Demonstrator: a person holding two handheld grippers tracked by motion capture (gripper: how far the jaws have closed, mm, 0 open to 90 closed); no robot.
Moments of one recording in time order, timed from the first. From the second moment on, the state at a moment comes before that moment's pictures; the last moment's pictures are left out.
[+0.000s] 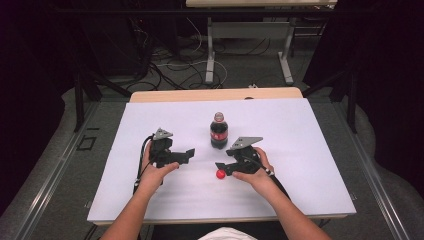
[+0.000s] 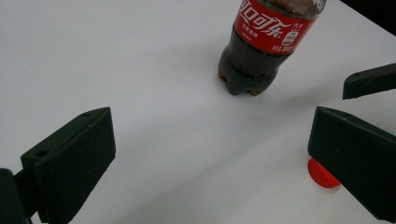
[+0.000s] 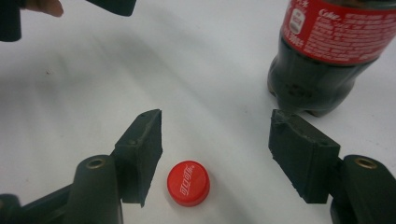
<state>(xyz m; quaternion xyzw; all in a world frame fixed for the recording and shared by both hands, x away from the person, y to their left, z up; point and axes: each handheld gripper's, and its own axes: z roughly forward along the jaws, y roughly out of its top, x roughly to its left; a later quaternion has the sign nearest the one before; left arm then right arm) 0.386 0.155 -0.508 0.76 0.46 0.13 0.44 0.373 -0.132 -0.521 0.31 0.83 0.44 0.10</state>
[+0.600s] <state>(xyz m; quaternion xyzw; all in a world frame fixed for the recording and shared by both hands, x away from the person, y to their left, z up) 0.391 0.168 -0.509 0.74 0.49 0.13 0.44 0.400 -0.216 -0.509 0.44 0.77 0.43 0.17</state>
